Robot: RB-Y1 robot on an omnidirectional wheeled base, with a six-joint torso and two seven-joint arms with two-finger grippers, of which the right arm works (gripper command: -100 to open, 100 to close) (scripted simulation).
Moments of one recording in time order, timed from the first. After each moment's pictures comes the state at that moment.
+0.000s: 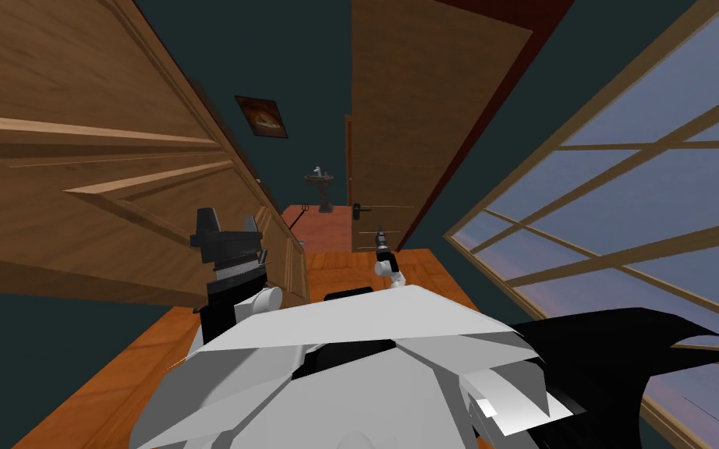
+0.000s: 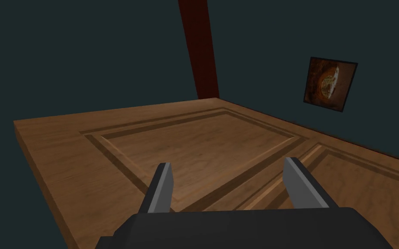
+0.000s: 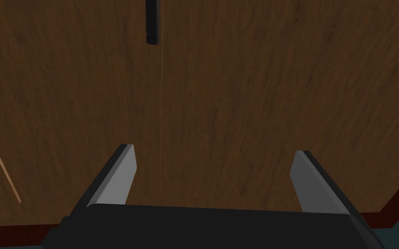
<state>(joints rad) 0.12 -0.03 0.10 -1.49 -0.47 -0.38 0.52</state>
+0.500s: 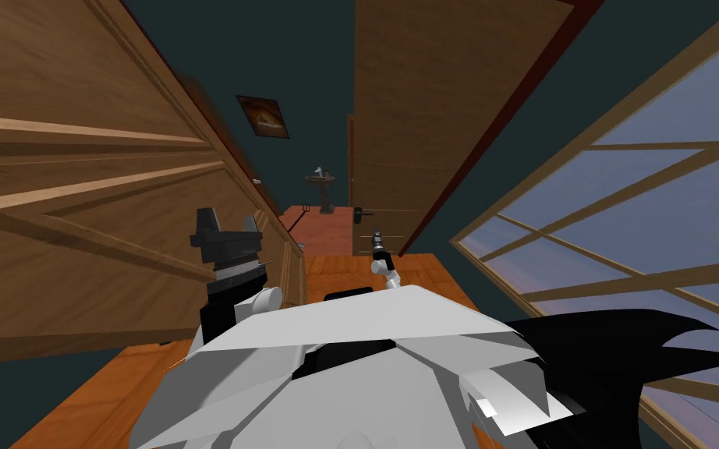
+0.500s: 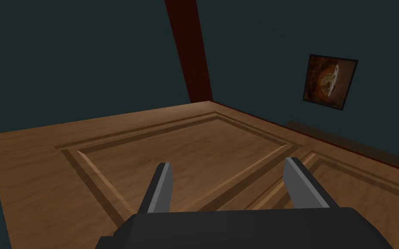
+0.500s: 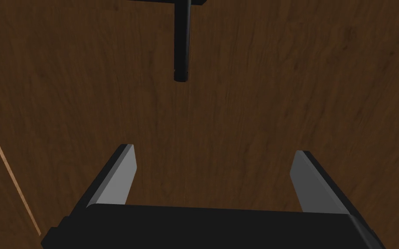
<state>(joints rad) 0.06 0.00 0.10 -1.39 -0.54 -0.36 0.57</state>
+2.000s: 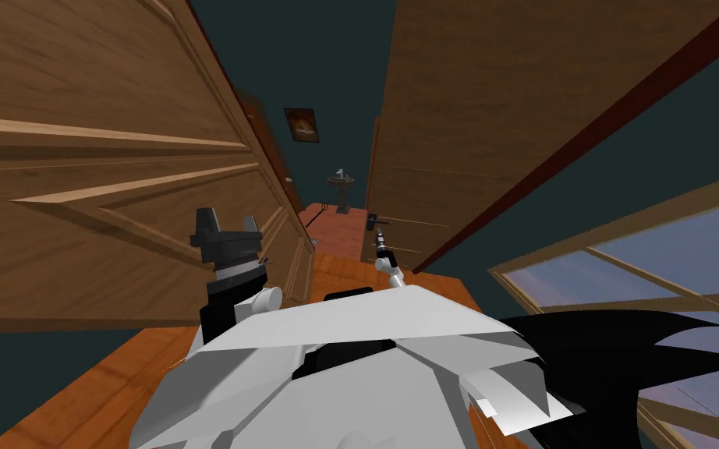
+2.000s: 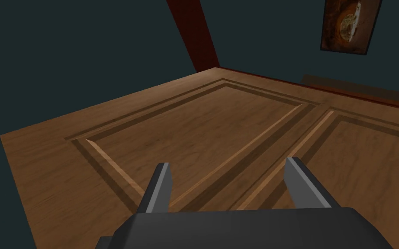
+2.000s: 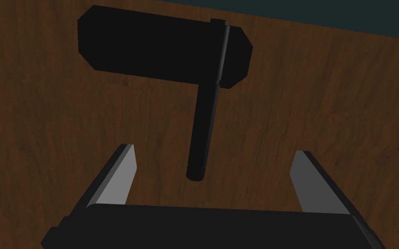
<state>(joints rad) -0.01 -0.06 0.05 -1.27 -0.57 -0.33 0.60</state>
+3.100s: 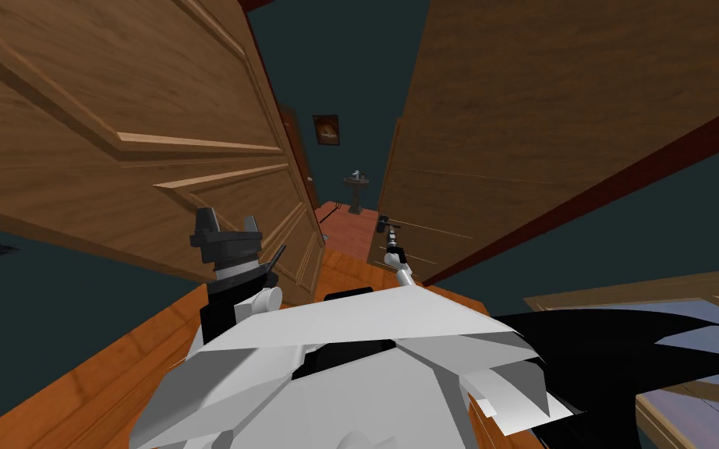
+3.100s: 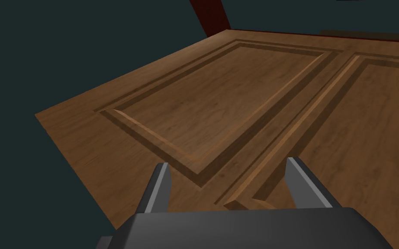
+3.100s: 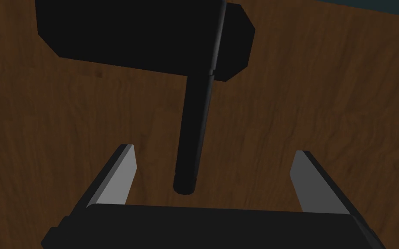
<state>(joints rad) -0.07 -0.12 -0.13 -1.20 -0.60 -0.34 0.60</state>
